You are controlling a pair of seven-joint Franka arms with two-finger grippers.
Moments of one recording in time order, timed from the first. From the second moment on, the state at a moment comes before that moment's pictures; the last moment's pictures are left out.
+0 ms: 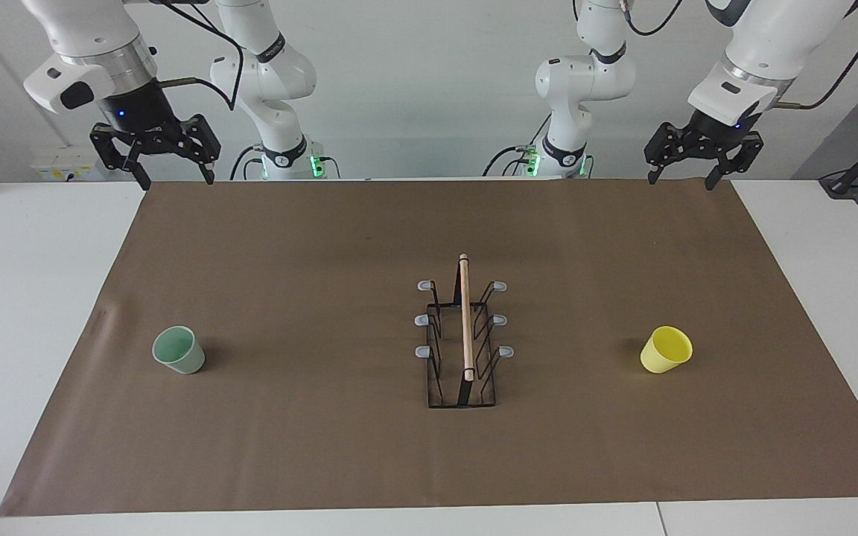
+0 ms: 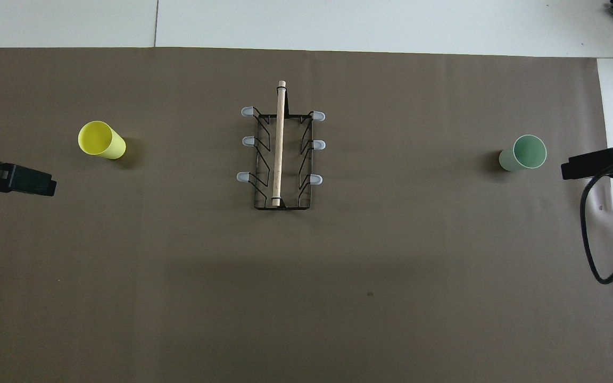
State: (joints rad) left arm -0.04 -0.07 -0.05 -1.58 -0.02 1.51 0.11; right arm 0.02 -0.03 -0.01 -1.50 0.02 1.53 -0.07
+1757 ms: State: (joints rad) left arm 0.03 0.34 0.04 -1.46 -0.26 1.68 -0.18; right arm 0.01 -0.03 -0.02 -1.57 -0.08 1.56 -0.41
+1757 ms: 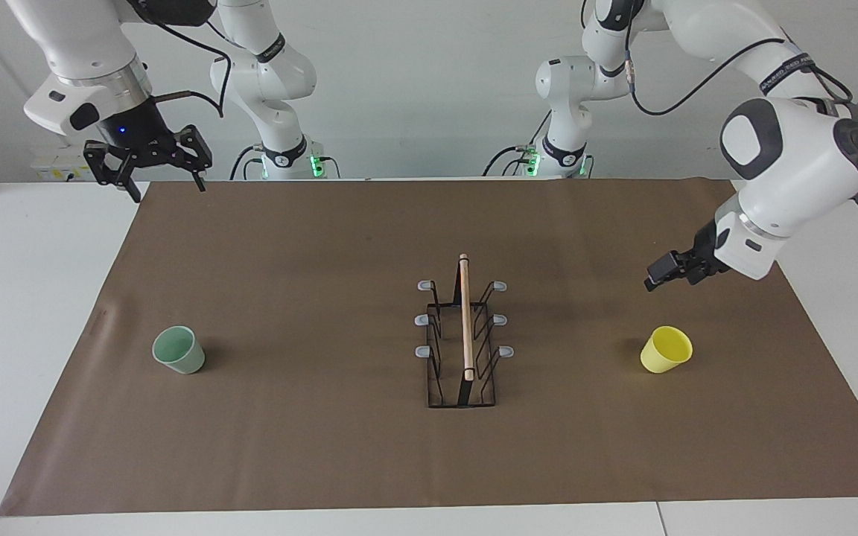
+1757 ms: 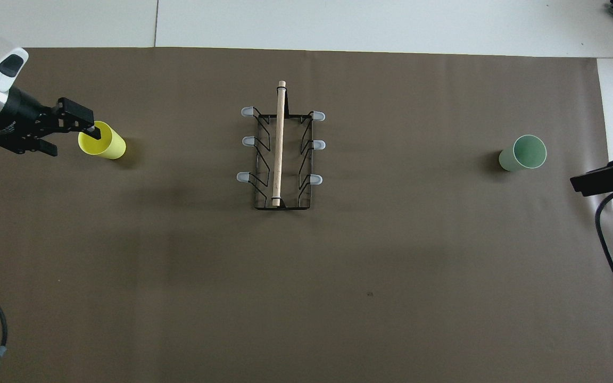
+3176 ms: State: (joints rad) left arm 0.31 0.47 0.07 -1.86 -1.20 1.95 -0.95; right arm 0.35 0.17 -0.01 -1.98 -0.90 1.99 -0.76
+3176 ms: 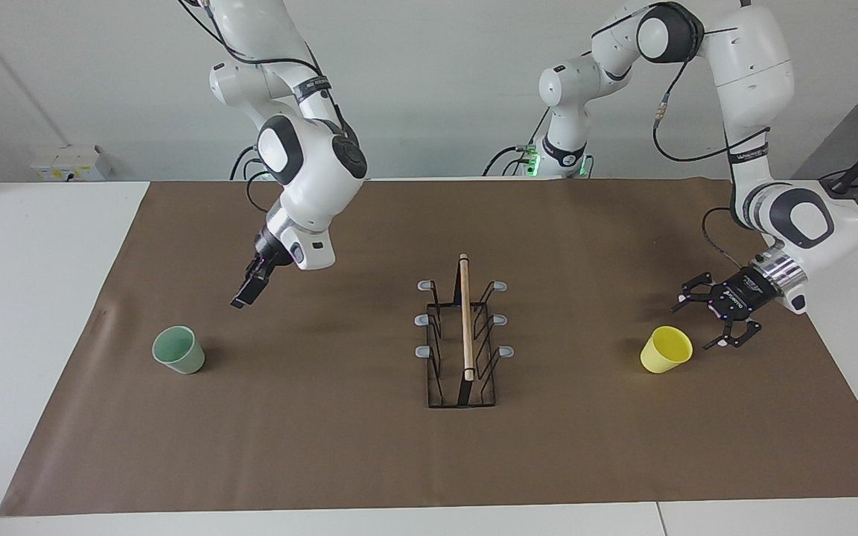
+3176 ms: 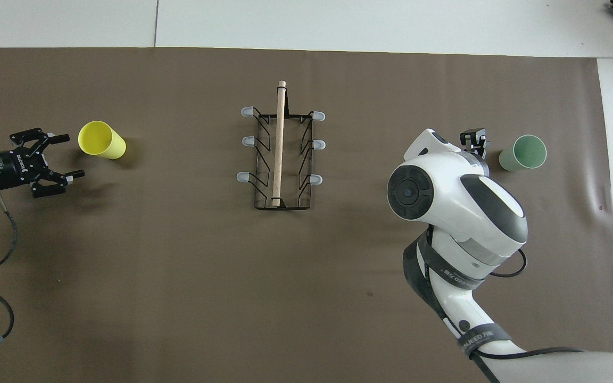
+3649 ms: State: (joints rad) left arm 0.35 0.49 0.01 -1.89 -1.33 1.95 -0.85; right arm 0.34 0.31 -0.01 -2.02 -1.09 2.06 -0.77
